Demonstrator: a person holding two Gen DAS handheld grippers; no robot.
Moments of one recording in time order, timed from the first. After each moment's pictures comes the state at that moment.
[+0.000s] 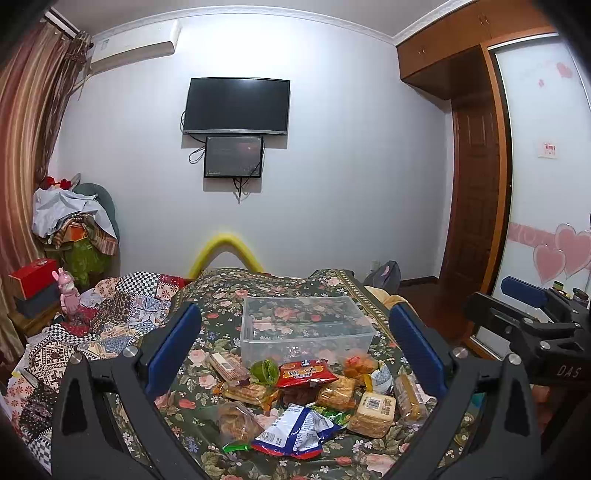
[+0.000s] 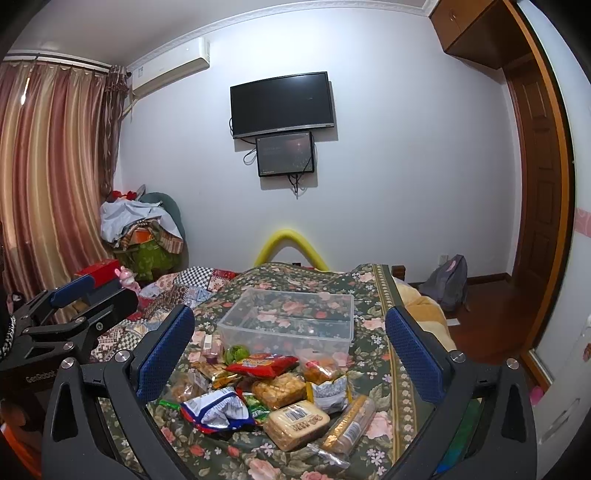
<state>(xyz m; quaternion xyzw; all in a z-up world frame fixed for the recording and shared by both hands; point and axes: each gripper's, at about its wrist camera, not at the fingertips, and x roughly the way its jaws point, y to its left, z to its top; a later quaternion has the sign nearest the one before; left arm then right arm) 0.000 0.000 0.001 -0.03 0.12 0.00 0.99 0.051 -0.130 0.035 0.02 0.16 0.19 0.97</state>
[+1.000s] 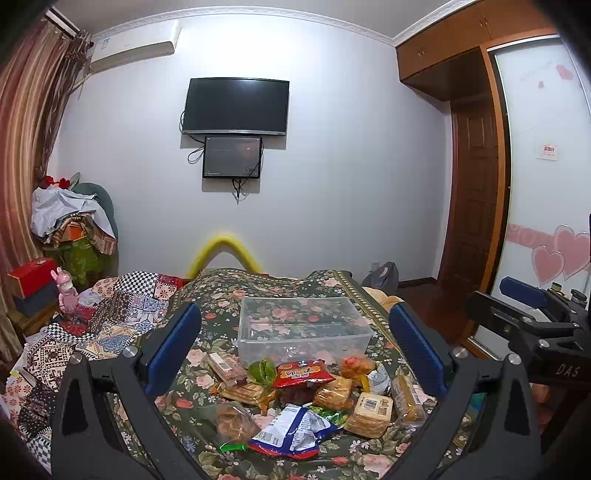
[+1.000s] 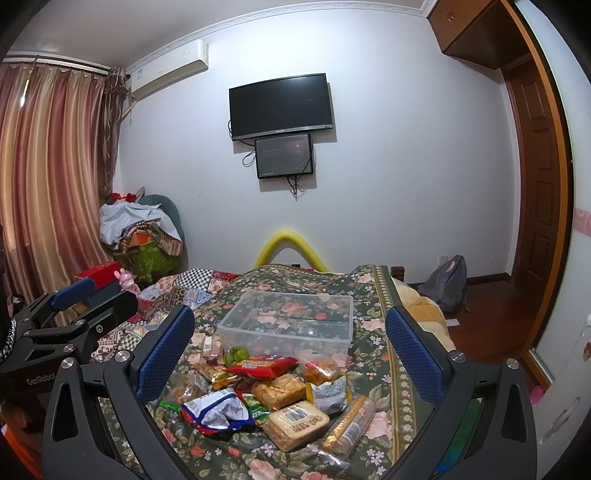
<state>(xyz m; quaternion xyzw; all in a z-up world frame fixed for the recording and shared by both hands) -0.002 -0.003 0.001 -0.03 0.11 0.00 0.99 0.051 -0.131 0.037 0.02 0.15 0.18 0.97</state>
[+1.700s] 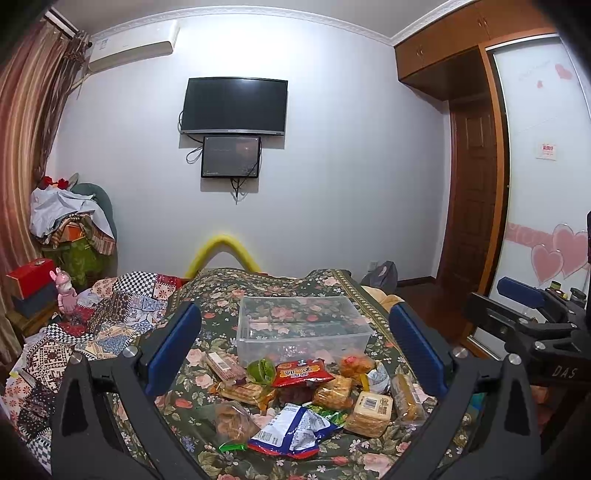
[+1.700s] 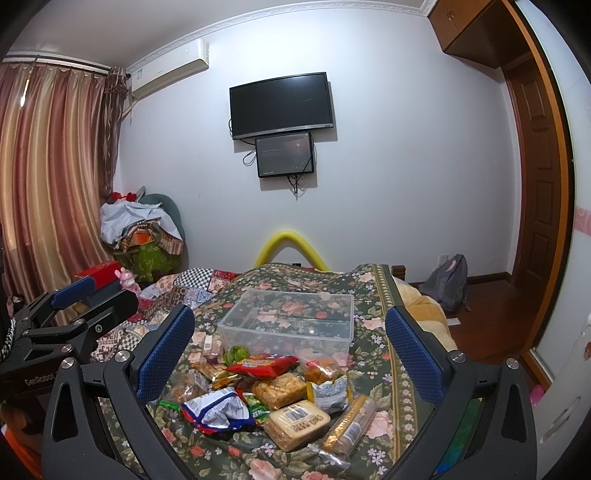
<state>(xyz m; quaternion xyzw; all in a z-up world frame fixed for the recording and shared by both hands) -0.001 -0.003 0.000 -0.03 0.12 0.00 0.99 0.052 -0.131 0.034 0.02 0.16 0.18 0.97</state>
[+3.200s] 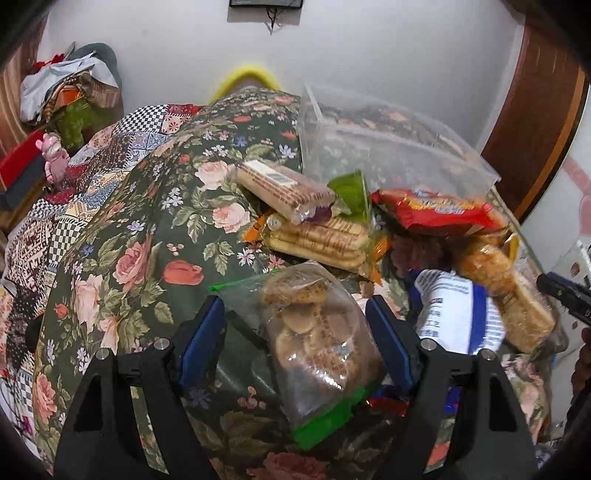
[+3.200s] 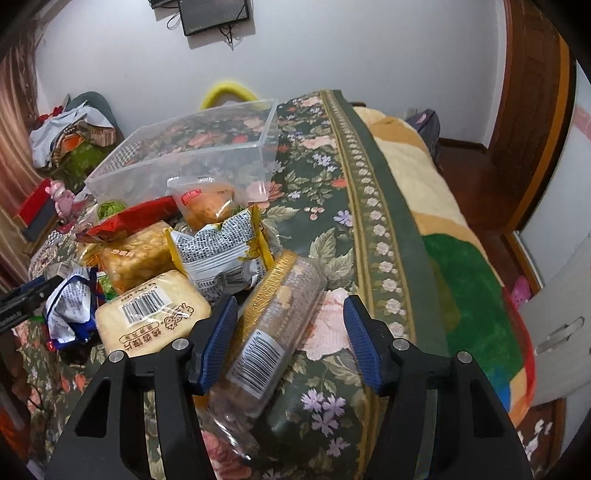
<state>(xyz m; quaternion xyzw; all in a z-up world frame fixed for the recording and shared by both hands) 0.125 0.084 -0.196 -0.08 0.42 0.03 0.90 0.151 -0.174 -0.114 0.02 0.44 0.11 0.89</state>
